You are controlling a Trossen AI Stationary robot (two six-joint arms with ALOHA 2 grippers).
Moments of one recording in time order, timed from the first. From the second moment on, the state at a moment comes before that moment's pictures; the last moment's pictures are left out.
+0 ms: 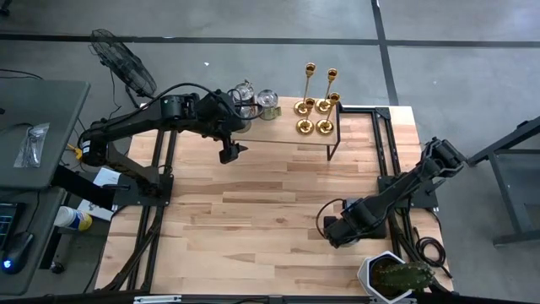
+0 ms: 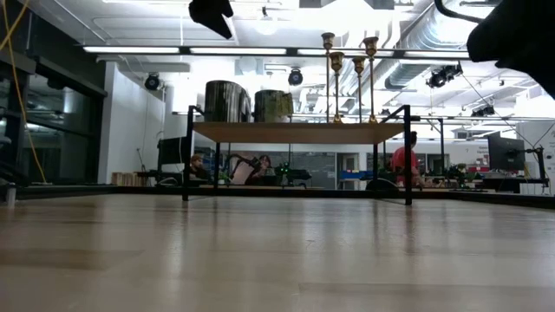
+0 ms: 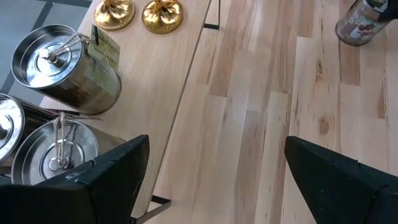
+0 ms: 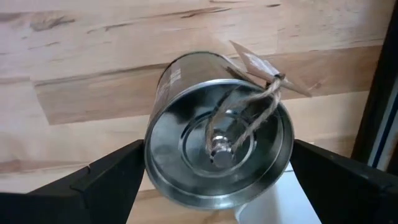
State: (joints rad) left arm 0.22 1.40 1.64 -1.07 -0.05 0.05; right arm 0.58 1.58 1.12 -1.12 -0.14 2.23
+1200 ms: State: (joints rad) left arm 0.22 1.40 1.64 -1.07 -0.06 0.05; right arm 0.58 1.58 0.98 -0.92 -0.14 2.20
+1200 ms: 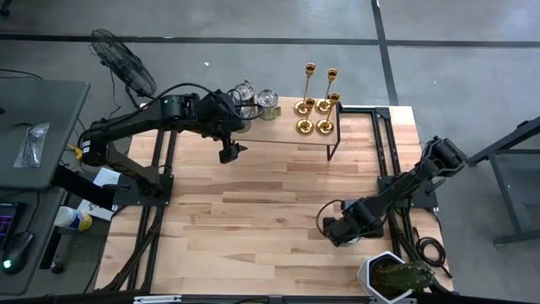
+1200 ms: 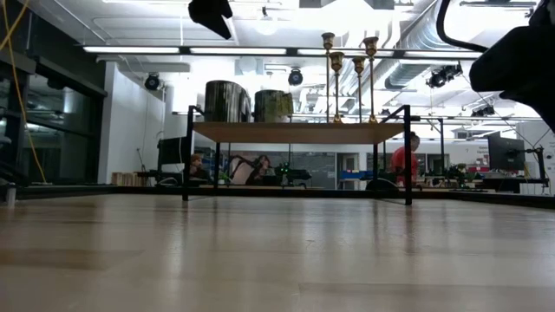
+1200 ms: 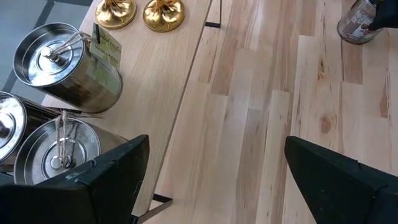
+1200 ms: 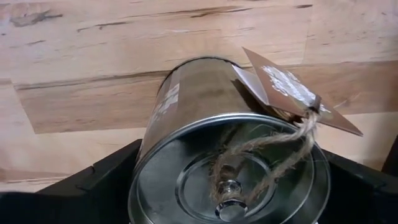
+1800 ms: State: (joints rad) left arm 0.22 1.40 1.64 -1.07 -0.06 0.05; right arm 0.57 1.49 0.97 -0.91 -0.12 2.04
